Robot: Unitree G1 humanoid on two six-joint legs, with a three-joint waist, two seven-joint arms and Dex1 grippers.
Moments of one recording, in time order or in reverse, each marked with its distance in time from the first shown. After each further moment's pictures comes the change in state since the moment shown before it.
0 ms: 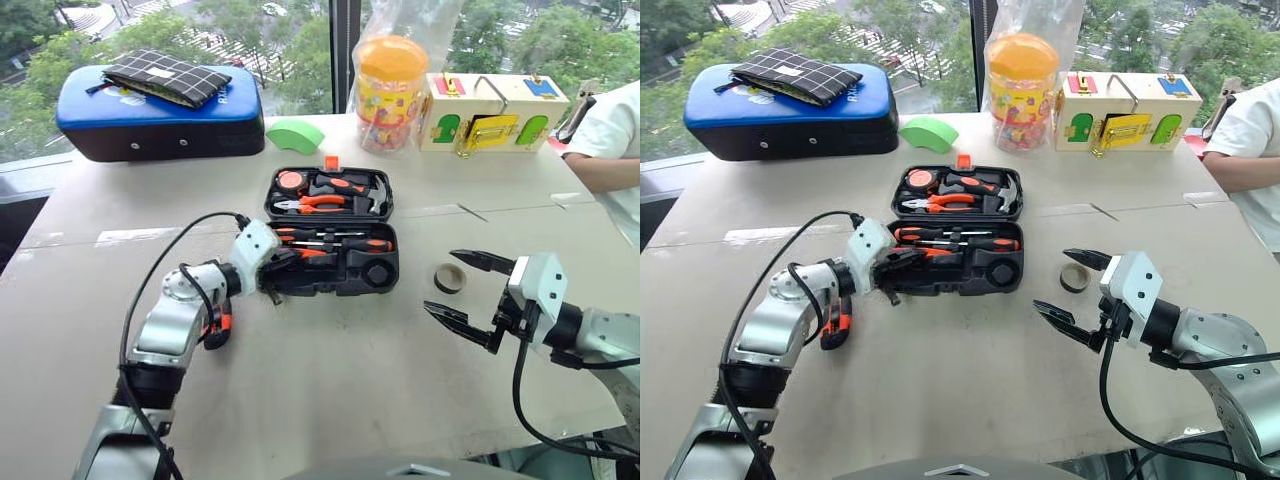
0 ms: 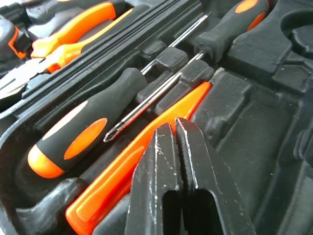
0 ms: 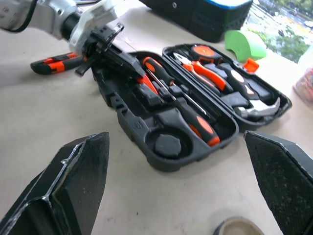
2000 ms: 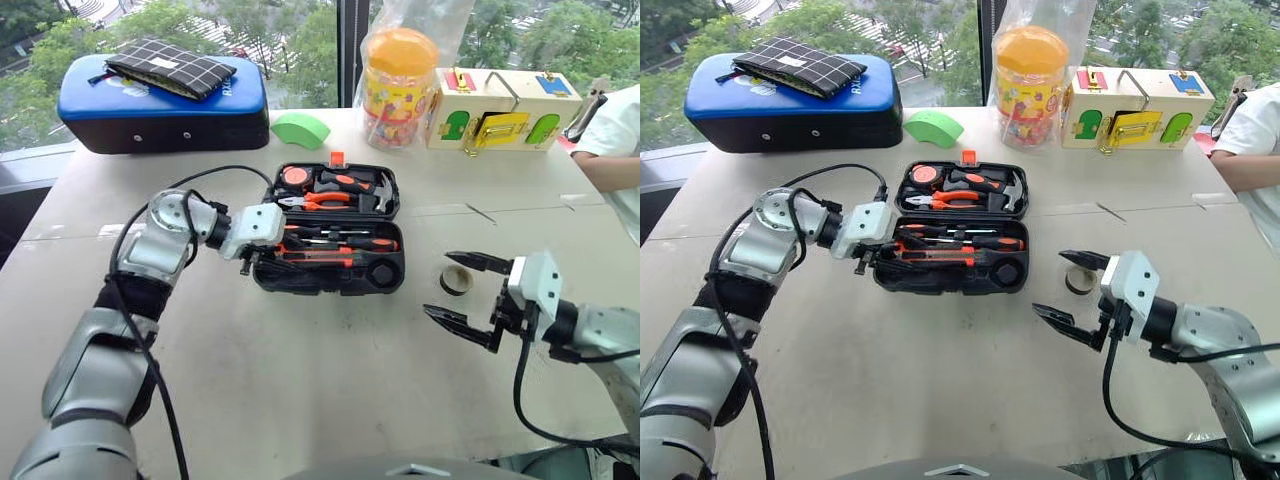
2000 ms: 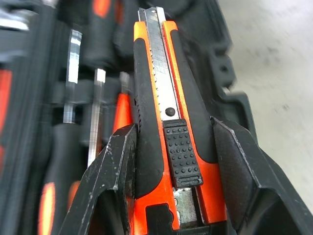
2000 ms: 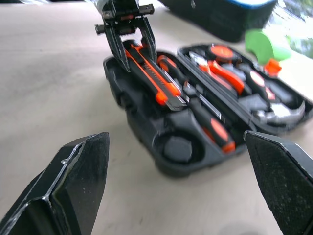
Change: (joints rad) left arm -0.508 0.156 -0.274 0.547 0.025 -0.466 -0.748; right arm 0.044 0.003 0.010 0.060 -0.010 -0.066 0.058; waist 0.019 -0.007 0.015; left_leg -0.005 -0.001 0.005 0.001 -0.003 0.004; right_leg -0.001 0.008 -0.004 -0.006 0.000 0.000
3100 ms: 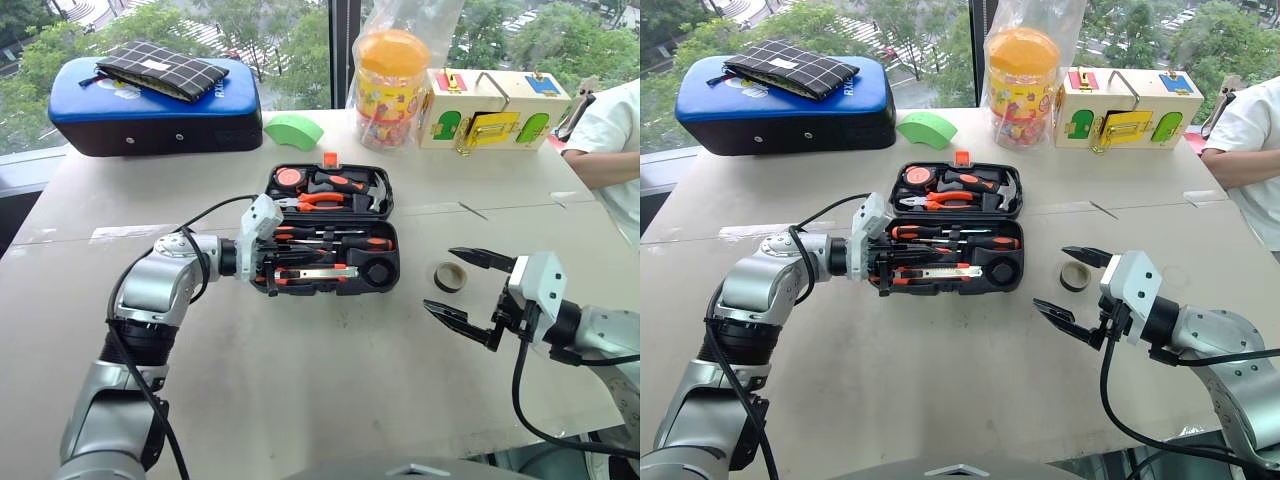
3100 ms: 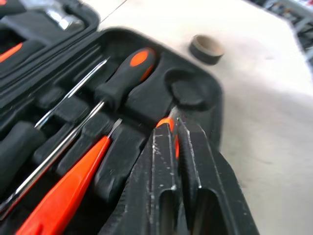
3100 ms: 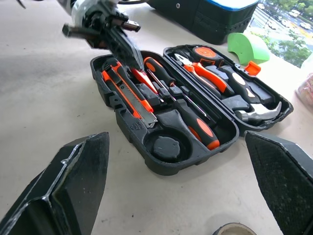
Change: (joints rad) left arm 0.317 -0.074 0.246 -0.551 -0.240 0.813 0.426; right arm -0.036 -0.004 0.003 -0.024 -0.008 0.017 -0.035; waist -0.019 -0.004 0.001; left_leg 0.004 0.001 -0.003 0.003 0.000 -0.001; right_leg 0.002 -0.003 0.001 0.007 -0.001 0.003
